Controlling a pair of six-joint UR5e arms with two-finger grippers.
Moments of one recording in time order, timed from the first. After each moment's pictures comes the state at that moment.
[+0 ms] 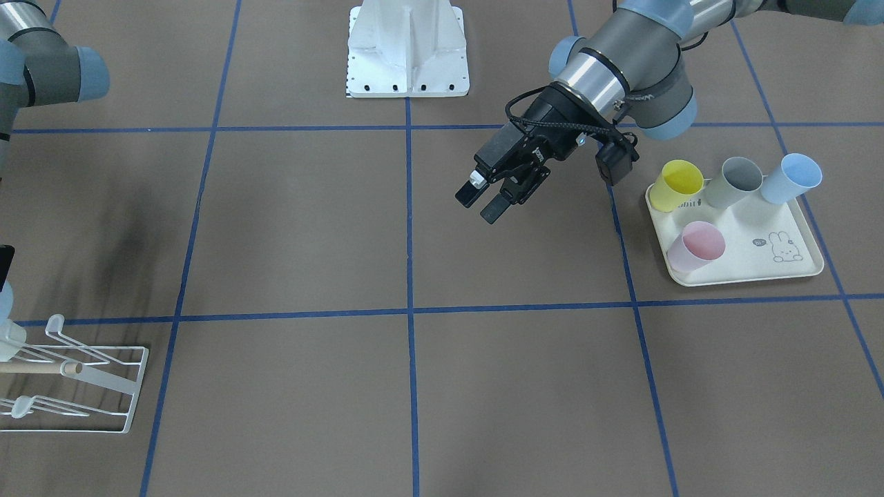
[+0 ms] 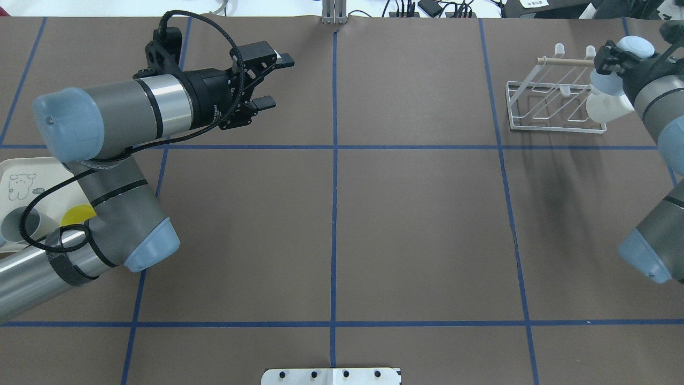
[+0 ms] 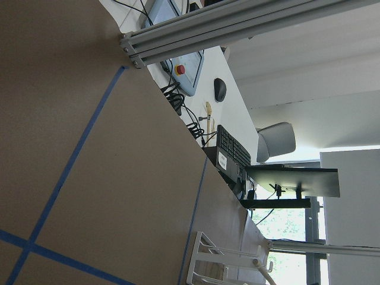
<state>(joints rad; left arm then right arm) -0.69 -2.08 -1.68 -2.69 -1.64 -1.94 0.88 -1.54 1.77 -0.78 1.07 1.08</state>
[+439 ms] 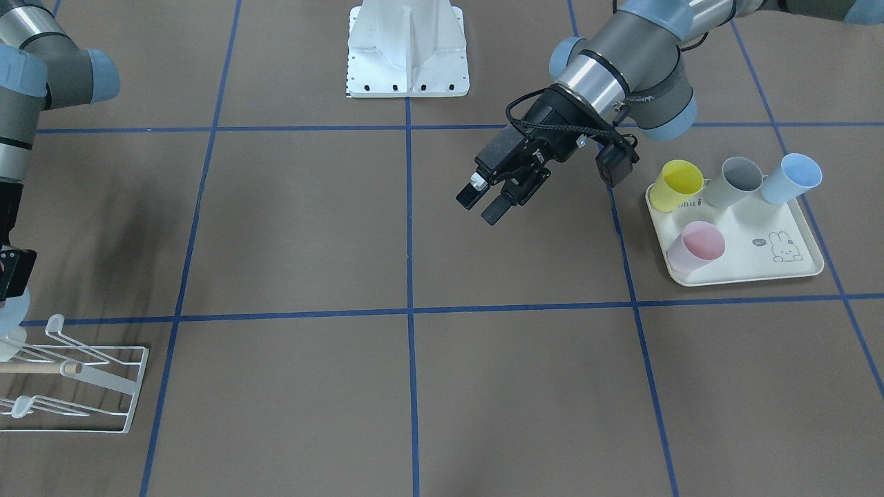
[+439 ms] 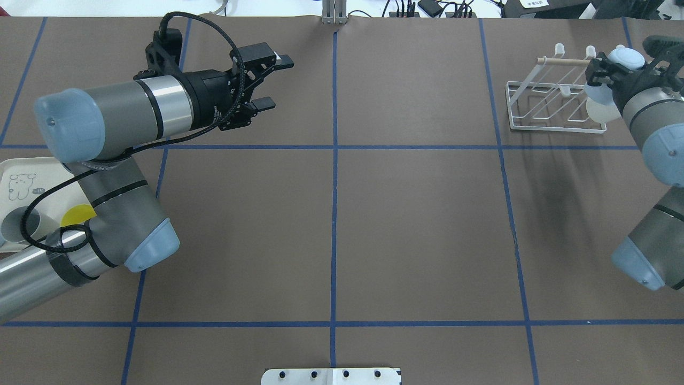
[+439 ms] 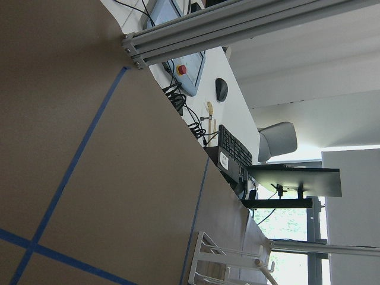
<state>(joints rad) -0.69 -2.08 -1.68 -2.69 -1.64 -1.94 0.85 -1.54 1.74 -0.79 1.04 1.06</state>
